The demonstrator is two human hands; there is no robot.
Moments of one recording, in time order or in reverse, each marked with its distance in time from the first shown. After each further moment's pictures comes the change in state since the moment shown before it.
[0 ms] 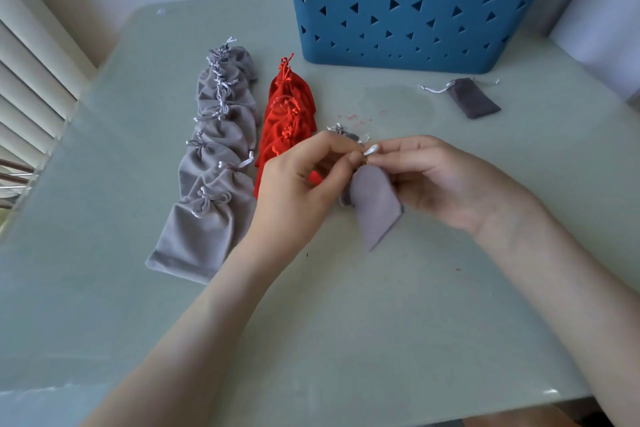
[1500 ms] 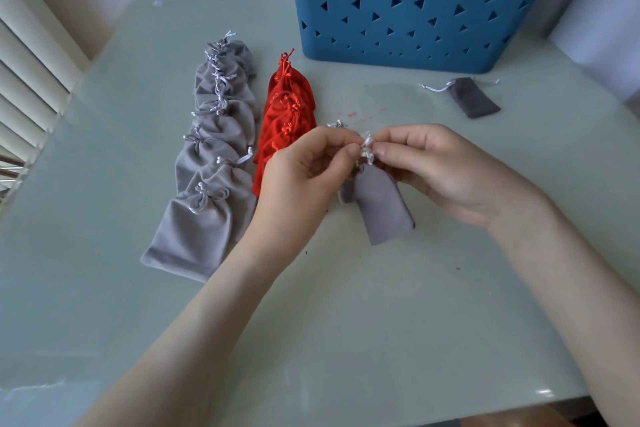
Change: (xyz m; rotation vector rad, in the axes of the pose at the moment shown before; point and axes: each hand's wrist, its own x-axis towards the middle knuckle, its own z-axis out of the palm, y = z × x) left_hand 0.000 0.003 0.002 -0.281 -0.014 -0.197; right_hand -0.006 -0.007 0.004 -0.310 0.068 -0.171
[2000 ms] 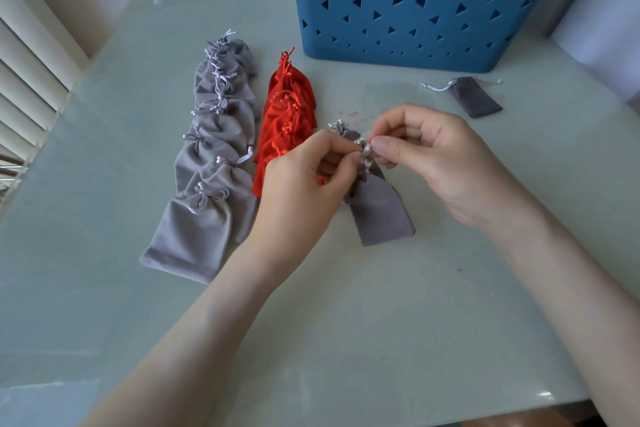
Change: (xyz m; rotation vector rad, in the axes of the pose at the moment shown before) left_hand -0.002 -0.003 0.001 0.289 0.072 0.083; right_hand 0.001 0.000 0.003 -0.041 0.137 -0.232
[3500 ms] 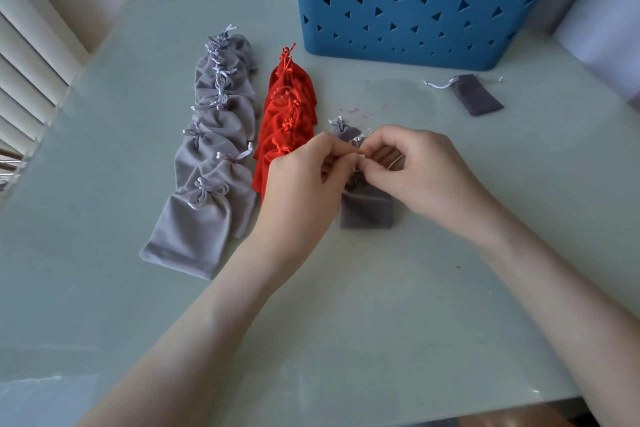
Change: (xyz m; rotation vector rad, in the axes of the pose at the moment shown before) left_hand -0.001 0.000 0.003 0.181 0.021 -0.028; right_hand -0.005 0.005 0.015 -0.481 0.073 0.034
